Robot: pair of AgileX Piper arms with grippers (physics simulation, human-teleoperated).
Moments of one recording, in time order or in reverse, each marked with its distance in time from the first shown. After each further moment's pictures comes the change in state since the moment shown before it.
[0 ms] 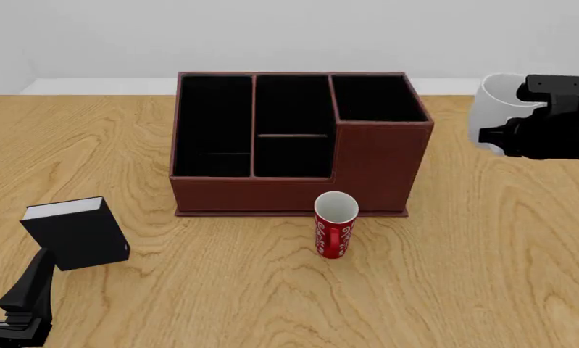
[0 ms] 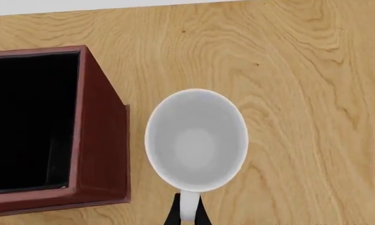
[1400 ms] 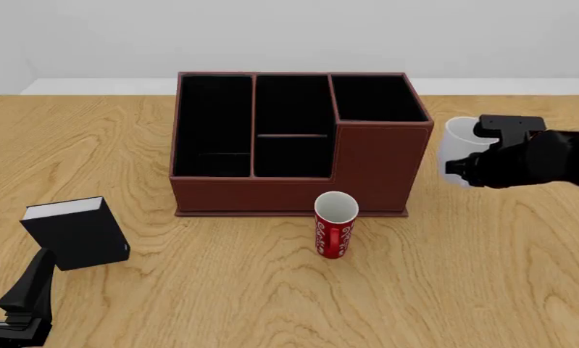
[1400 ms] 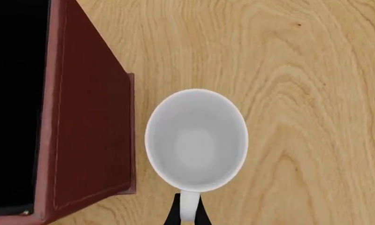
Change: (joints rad) left arm 0.000 0.000 0.000 0.000 0.000; right arm 0.056 0.179 0.047 -0.069 0.026
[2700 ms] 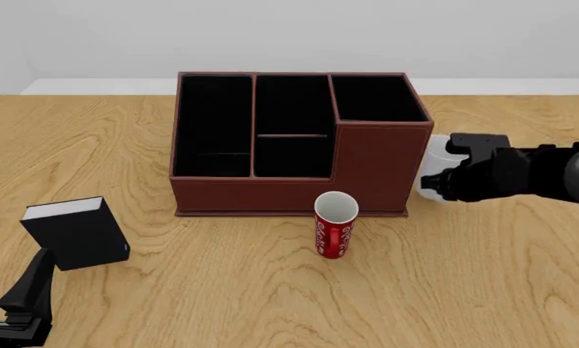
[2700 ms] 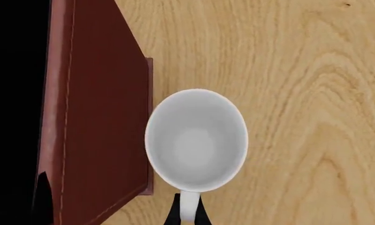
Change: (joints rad) left arm 0.000 0.000 0.000 0.000 0.000; right arm 0.074 0.102 0.025 -0.073 0.045
